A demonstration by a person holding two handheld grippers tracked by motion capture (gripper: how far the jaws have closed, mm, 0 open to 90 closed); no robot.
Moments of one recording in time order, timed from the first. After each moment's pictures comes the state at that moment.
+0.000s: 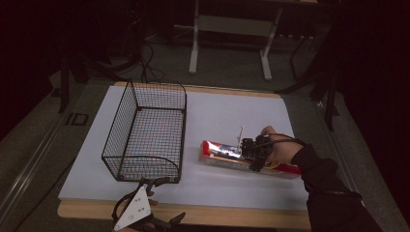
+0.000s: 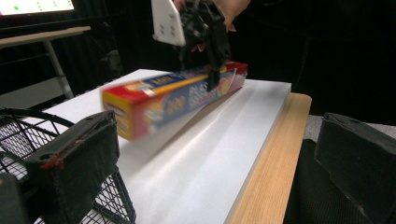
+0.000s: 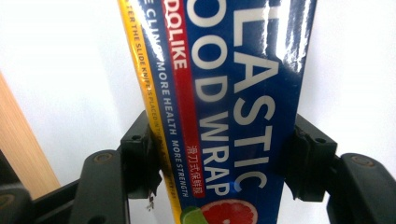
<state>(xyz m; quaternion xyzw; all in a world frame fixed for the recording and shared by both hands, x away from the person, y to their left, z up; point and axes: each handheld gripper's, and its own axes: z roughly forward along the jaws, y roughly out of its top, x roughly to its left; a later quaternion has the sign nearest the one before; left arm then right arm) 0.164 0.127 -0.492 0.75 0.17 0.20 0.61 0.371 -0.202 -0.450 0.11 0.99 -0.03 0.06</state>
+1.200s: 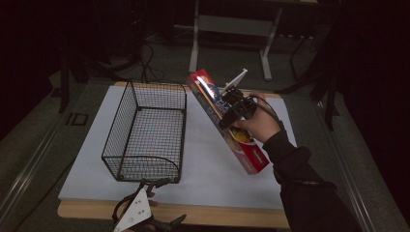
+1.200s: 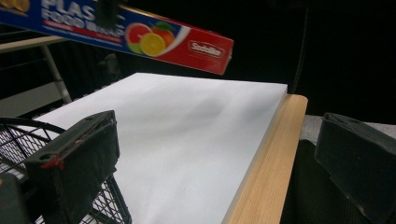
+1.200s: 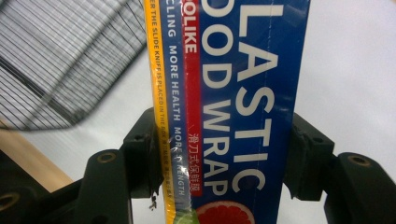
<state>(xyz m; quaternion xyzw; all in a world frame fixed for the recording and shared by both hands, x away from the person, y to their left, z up) 0.160 0.126 -0.490 0.75 0.16 0.21 0.61 0.401 -0.124 -0.334 0.42 0.89 0.16 0.08</state>
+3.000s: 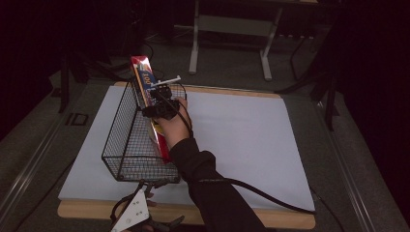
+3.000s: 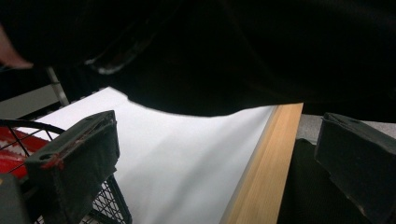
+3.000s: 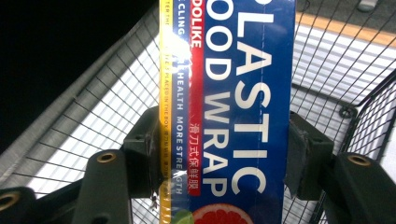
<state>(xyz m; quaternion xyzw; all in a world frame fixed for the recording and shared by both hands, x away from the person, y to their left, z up) 0.159 0.130 -0.489 0.75 0.15 0.20 0.61 0.410 0.059 -0.389 0.47 0.80 0.37 0.08</state>
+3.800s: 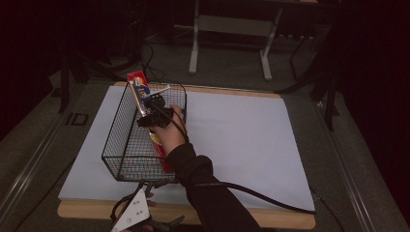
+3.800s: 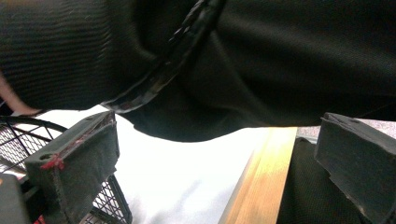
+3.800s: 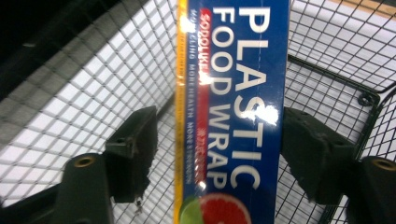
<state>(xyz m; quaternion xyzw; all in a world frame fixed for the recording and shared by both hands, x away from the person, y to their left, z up) 0.159 0.130 -0.489 0.75 0.16 0.20 0.61 0.407 0.072 -0.419 0.44 0.83 0.34 0.09</state>
